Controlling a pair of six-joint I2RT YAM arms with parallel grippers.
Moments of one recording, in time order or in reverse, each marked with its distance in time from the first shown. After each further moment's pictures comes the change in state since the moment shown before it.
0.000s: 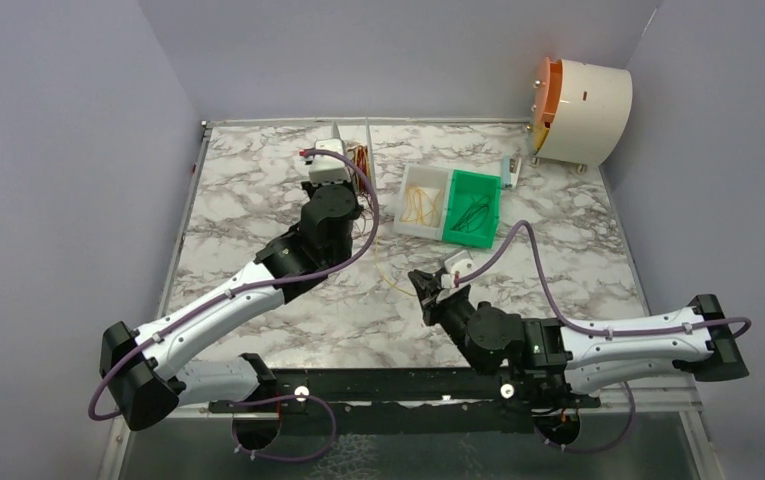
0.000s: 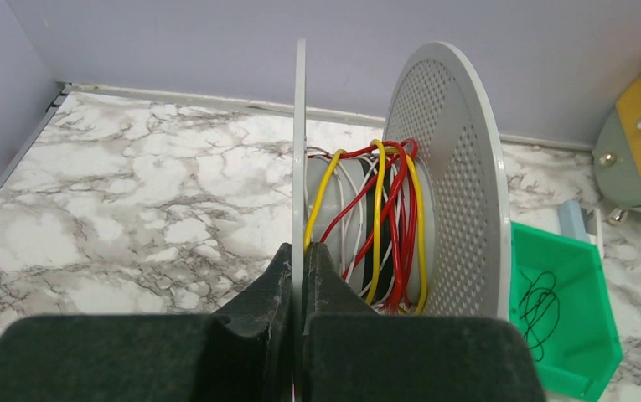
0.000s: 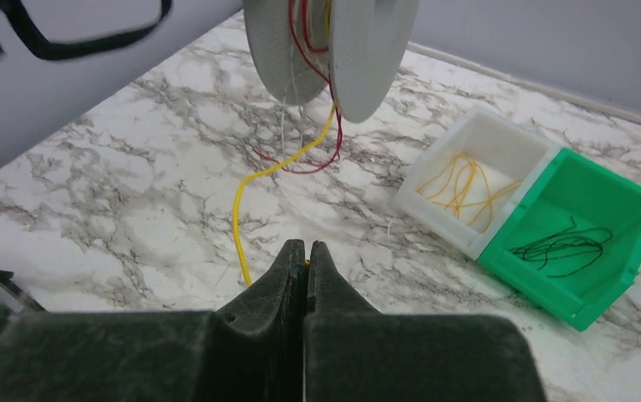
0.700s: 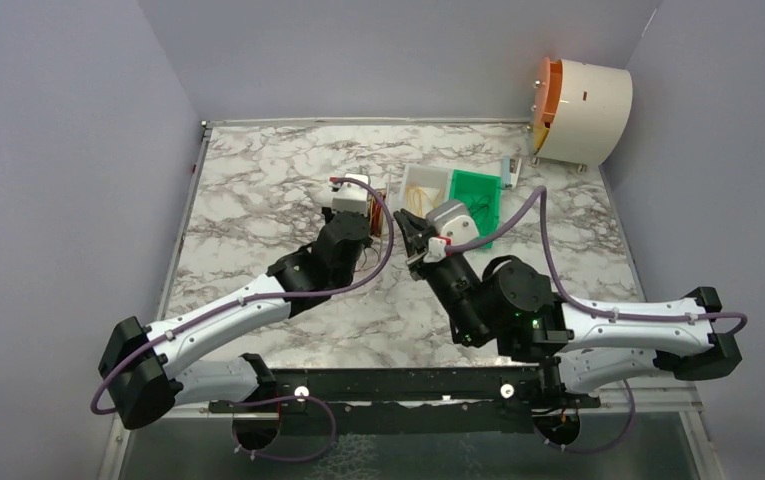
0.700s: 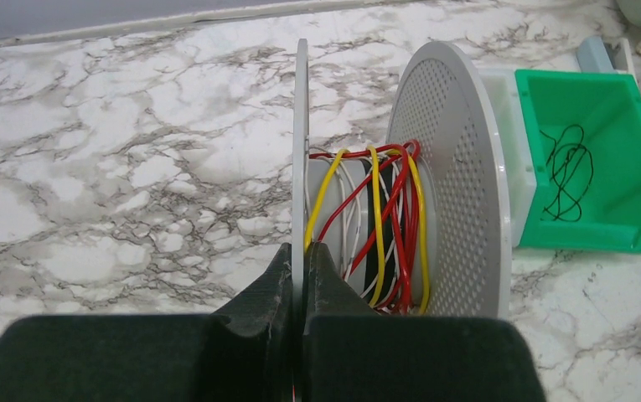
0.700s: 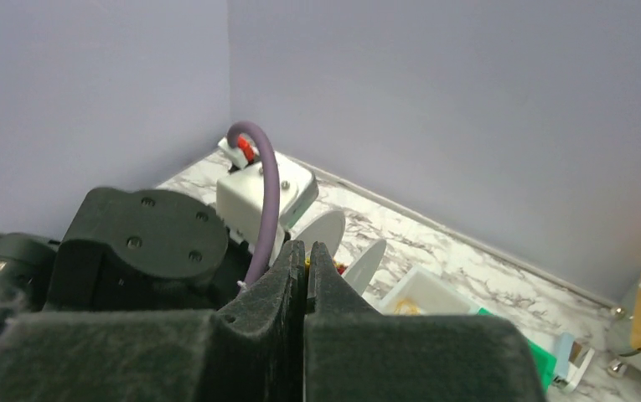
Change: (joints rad) left arm -0.039 0.007 -0.166 -0.047 0.125 0.015; right arm -0.020 0.149 0.435 0.165 -0.064 -0.510
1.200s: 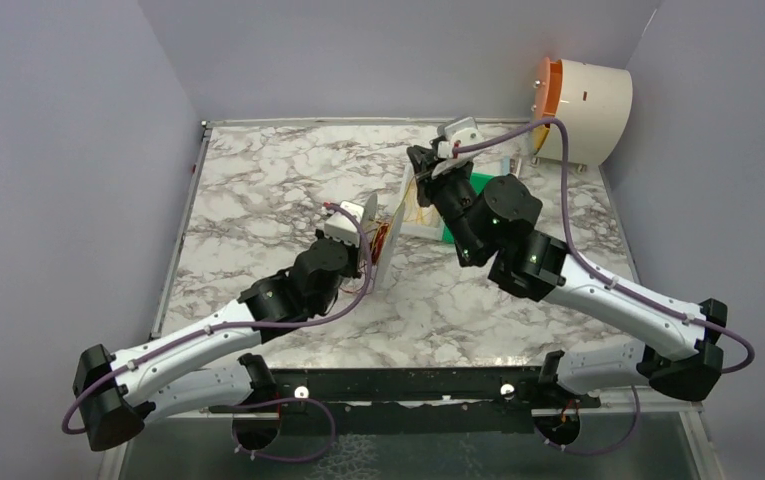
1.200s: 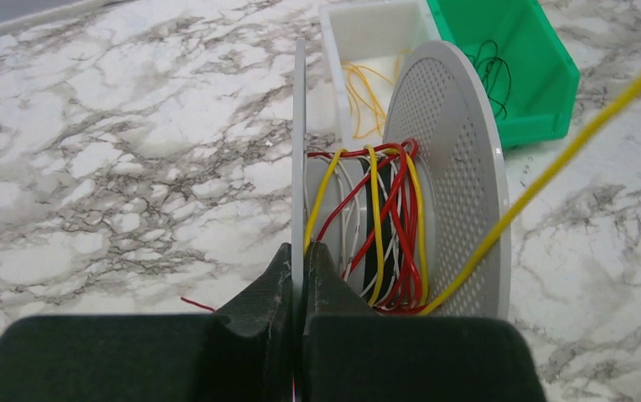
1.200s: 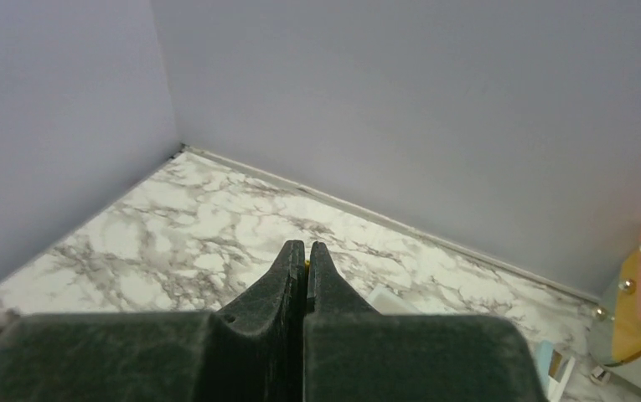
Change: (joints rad) left arm -0.087 -0.197 -0.131 -0.067 0.145 0.039; right arm -0.397 0.097 0.182 -0.200 -0.285 0.159
